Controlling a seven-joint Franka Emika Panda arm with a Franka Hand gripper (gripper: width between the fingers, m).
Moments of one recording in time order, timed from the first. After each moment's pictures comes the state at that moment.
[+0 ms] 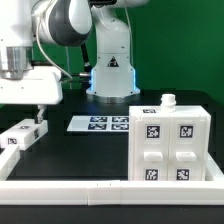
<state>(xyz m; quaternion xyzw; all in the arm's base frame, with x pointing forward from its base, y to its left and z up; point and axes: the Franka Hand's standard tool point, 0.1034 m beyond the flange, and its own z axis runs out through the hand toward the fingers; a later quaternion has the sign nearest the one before) 0.403 -0.225 0.036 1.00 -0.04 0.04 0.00</state>
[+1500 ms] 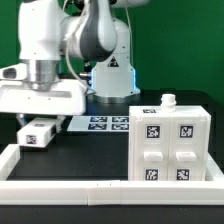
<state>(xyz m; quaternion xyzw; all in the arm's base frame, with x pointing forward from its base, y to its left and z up) 0.401 -0.148 0.028 1.00 -0.01 0.07 0.03</state>
